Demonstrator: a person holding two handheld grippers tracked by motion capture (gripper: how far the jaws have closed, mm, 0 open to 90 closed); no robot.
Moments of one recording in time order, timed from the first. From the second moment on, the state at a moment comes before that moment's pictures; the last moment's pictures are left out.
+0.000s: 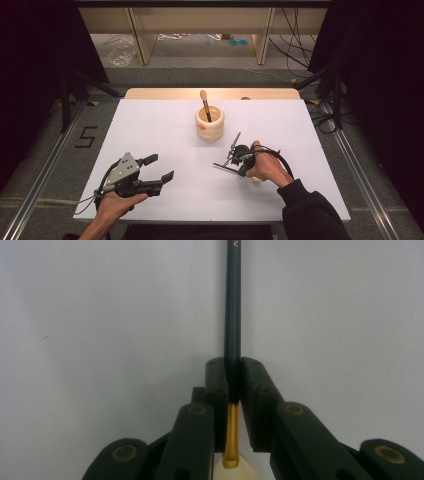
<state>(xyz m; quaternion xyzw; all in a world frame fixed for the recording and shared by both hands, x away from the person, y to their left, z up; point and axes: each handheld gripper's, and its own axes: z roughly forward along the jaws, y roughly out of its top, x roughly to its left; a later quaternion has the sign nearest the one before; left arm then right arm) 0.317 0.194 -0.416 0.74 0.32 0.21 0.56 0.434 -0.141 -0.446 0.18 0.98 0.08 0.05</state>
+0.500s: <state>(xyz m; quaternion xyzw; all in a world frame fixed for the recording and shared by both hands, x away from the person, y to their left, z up) 0.322 0.188 -0.422 0.76 0.30 0.19 0.54 0.423 -0.135 -0.426 0.15 0.98 0.12 0.06</state>
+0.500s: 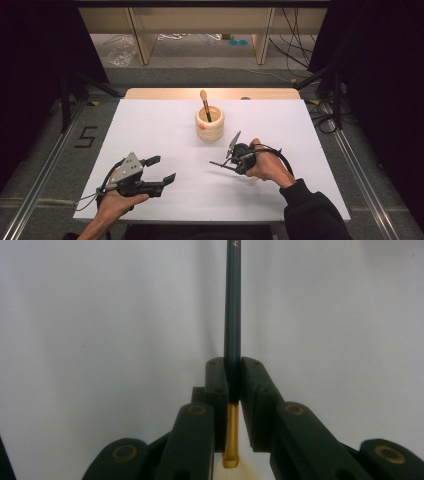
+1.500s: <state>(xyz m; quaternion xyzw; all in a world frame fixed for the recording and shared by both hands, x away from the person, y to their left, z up) 0.347 0.150 -0.432 0.87 0.21 0.14 0.42 0.389 -0.096 -0.403 0.04 0.99 0.14 0.08</state>
